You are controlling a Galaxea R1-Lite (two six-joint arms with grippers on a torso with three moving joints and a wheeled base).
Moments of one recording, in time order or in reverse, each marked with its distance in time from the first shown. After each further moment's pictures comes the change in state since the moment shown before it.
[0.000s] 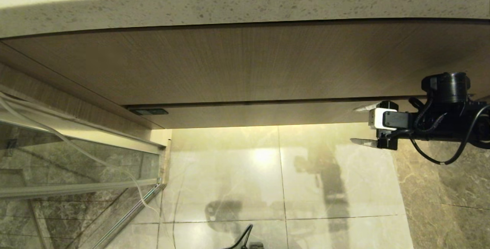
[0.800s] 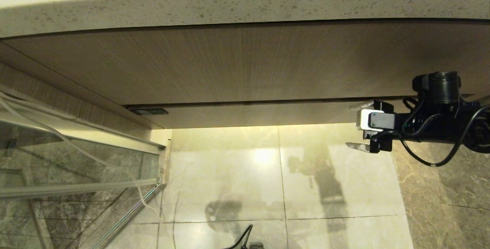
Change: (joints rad) left arm 0.000 0.000 0.000 0.000 0.001 0.000; right arm 0.092 -0.032 0.027 -0.019 -0.186 0.046
